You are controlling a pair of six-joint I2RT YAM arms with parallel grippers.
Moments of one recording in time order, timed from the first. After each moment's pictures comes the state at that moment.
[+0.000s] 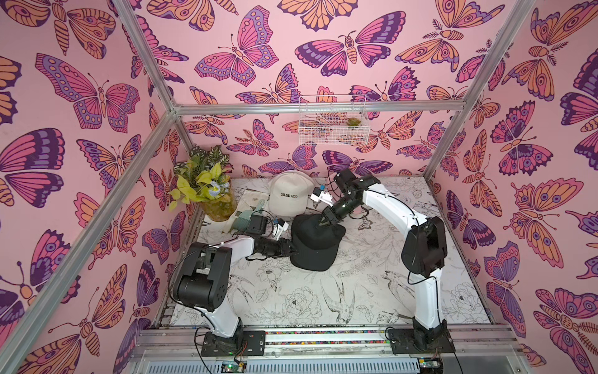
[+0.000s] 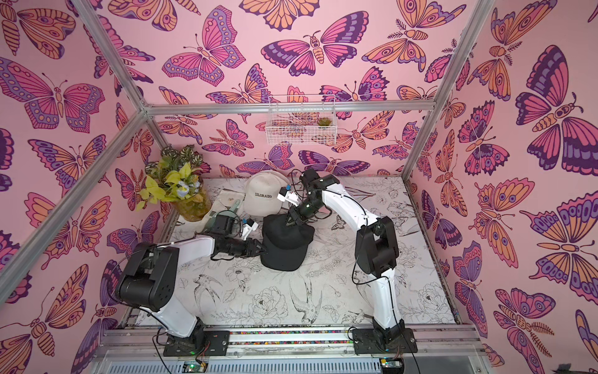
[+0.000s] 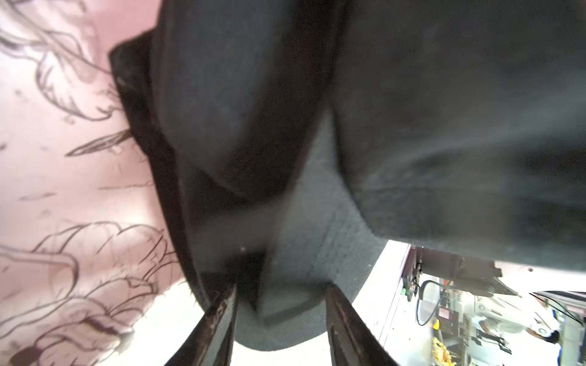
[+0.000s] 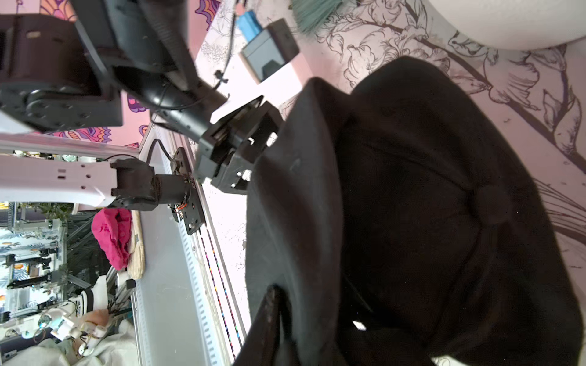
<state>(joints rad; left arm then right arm) -0.21 1.68 0.81 -0.23 0.81 -0.20 0.51 2.11 1.96 -1.14 -0.79 -0.19</state>
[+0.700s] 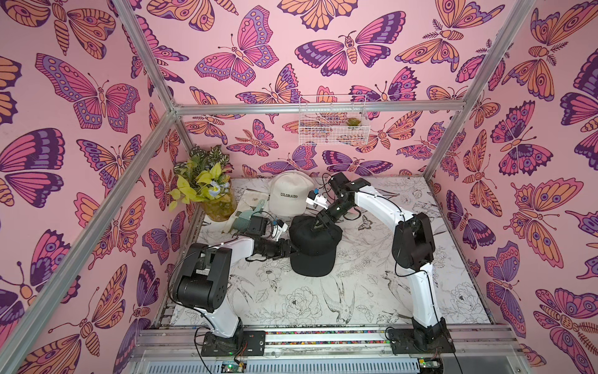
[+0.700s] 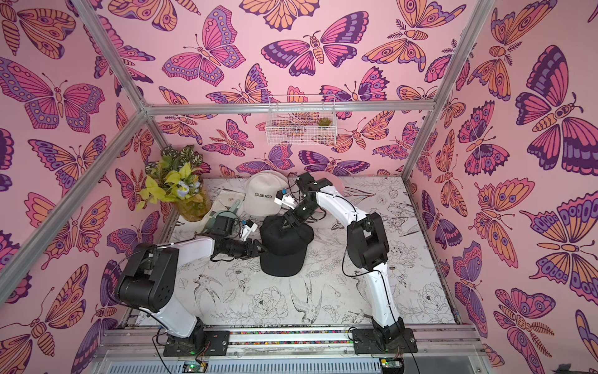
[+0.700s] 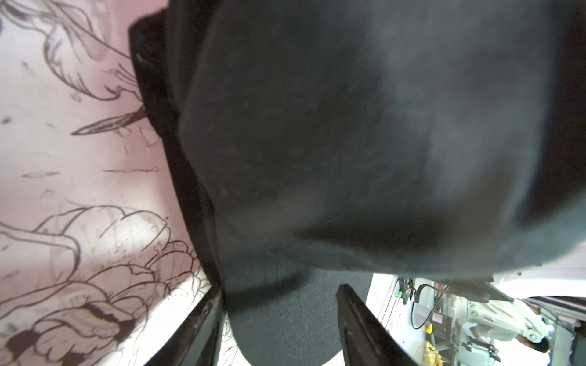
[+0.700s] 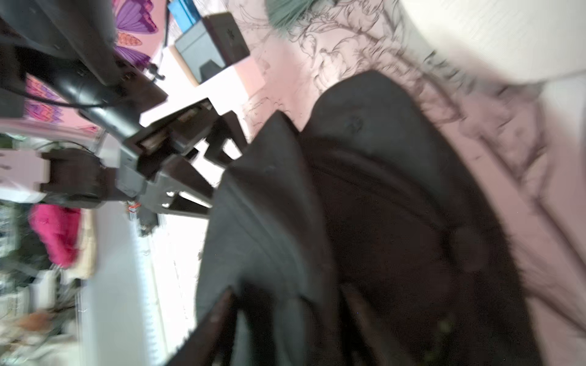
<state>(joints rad) -0.21 1.68 0.80 -0.23 0.81 -0.24 0.51 2.22 1.99 -1.03 -0.70 -0.28</state>
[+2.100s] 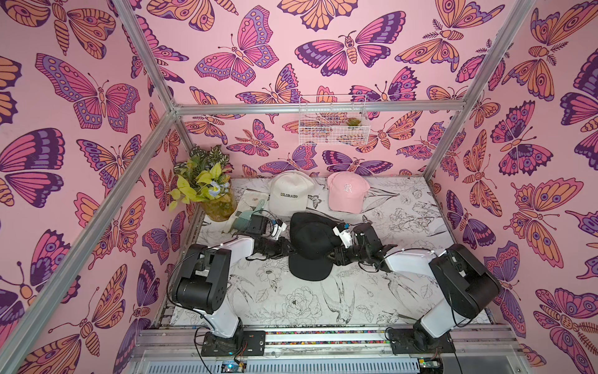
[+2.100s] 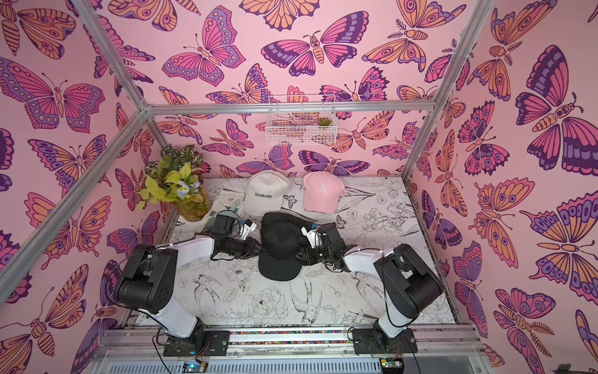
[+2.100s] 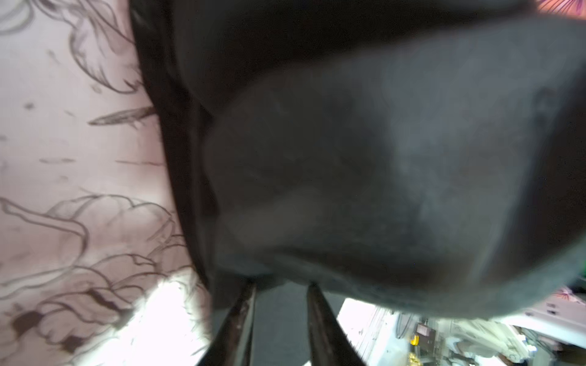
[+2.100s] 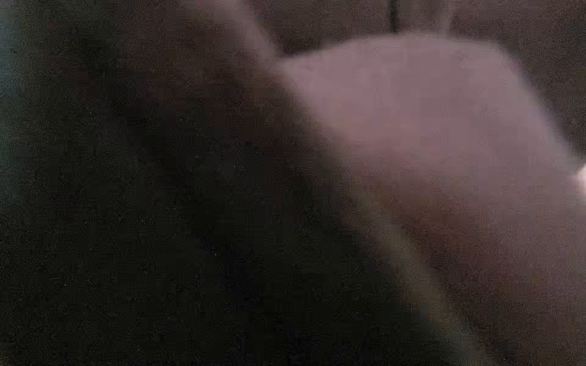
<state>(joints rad) -0.22 1.66 0.81 -0.25 0.79 -0.32 0.58 1.63 0.70 0.18 -0.49 0.37</state>
